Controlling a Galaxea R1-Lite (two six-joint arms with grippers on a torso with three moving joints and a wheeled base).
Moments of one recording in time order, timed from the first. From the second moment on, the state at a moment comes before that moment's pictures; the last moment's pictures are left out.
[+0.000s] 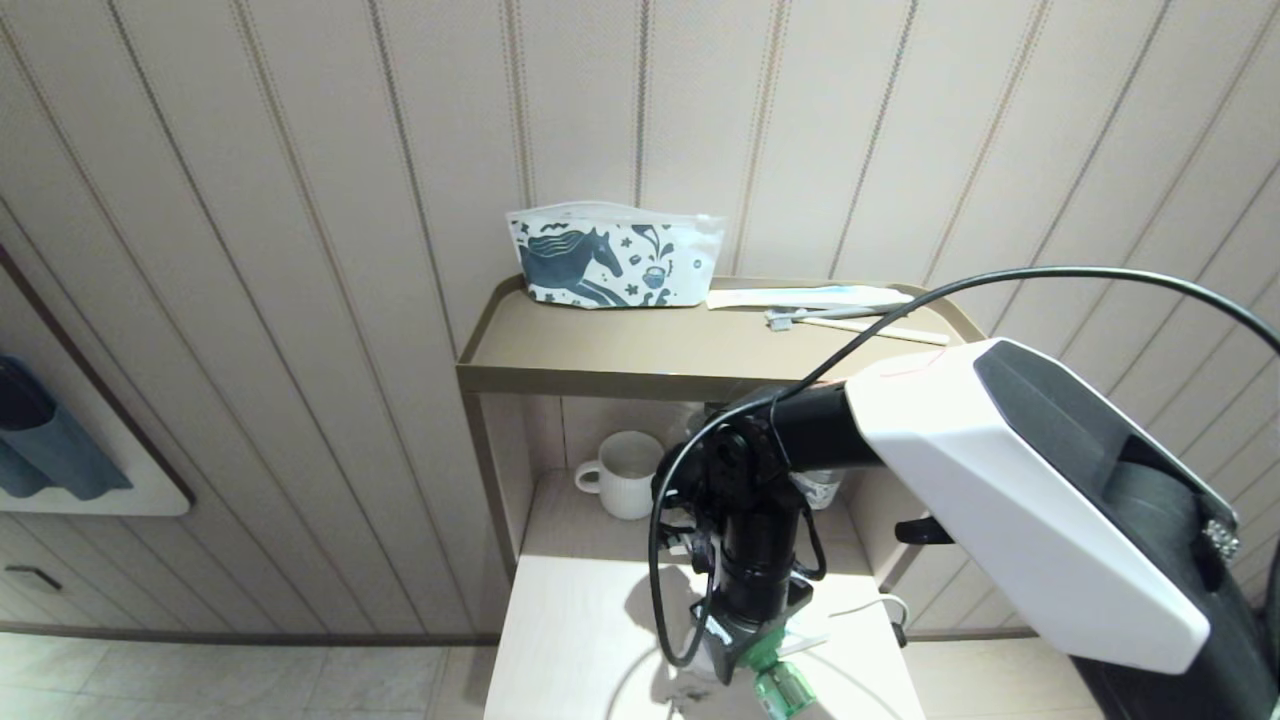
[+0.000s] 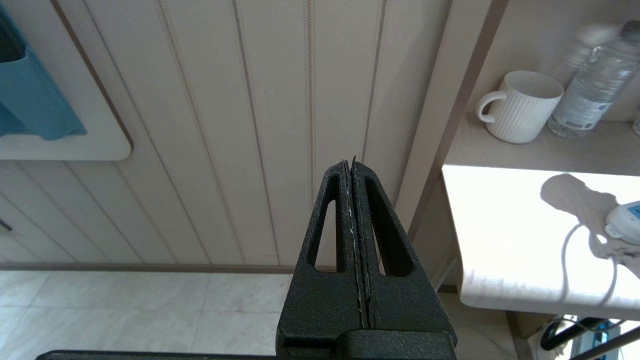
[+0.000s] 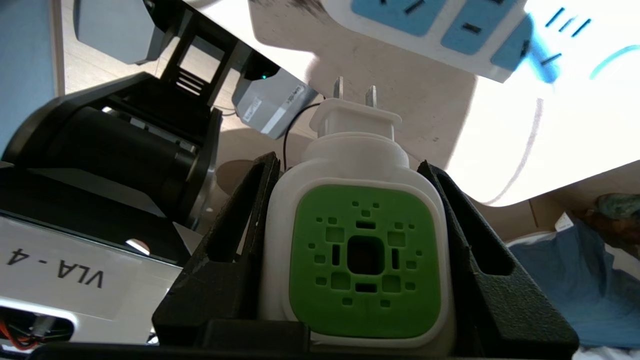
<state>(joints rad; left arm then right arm) 0.00 0.00 0.00 0.02 -0.01 0.01 0.65 2.40 -1.82 1.04 0.06 0.09</state>
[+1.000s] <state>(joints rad) 0.00 0.00 0.00 0.03 -0.03 0.12 0.65 2.38 -1.86 1.10 0.06 0.11</state>
